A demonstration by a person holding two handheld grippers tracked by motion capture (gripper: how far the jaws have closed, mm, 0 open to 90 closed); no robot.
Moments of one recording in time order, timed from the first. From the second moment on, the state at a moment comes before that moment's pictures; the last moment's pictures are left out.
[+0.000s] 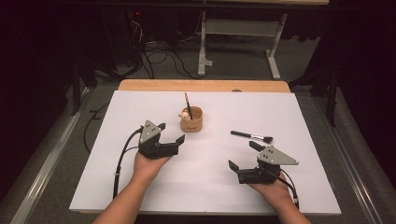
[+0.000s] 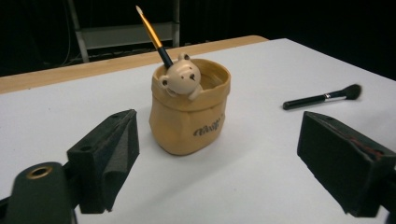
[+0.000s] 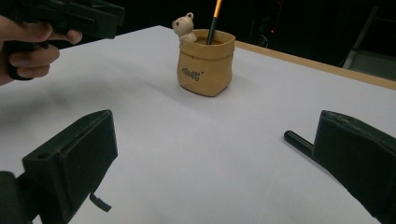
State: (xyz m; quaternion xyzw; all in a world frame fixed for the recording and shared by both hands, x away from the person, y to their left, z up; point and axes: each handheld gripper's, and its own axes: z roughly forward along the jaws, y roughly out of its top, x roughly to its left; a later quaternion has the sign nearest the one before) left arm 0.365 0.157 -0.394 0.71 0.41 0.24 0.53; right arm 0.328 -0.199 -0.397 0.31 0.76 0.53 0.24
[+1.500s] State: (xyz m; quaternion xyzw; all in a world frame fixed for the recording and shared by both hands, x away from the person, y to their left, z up) left arm 0.307 0.172 -0.402 0.72 0.34 0.22 0.57; right arm 0.323 -0.205 -0.389 0.32 0.74 0.53 0.26
